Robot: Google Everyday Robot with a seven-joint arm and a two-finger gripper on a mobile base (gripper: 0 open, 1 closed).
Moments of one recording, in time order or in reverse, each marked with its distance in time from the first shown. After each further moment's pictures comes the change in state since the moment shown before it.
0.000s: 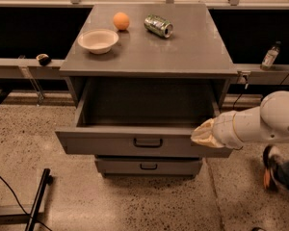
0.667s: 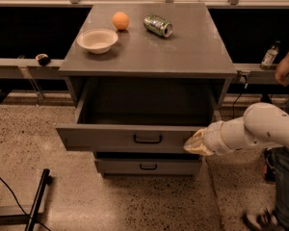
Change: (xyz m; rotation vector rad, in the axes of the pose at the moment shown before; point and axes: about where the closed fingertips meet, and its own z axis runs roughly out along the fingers) arm 0.028 0.011 0.056 -0.073 -0.012 0.024
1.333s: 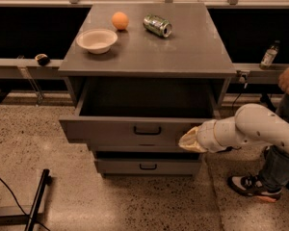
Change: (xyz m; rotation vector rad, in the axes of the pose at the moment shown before) arm -0.003 -0.016 0.025 0.030 -0.023 -0.037
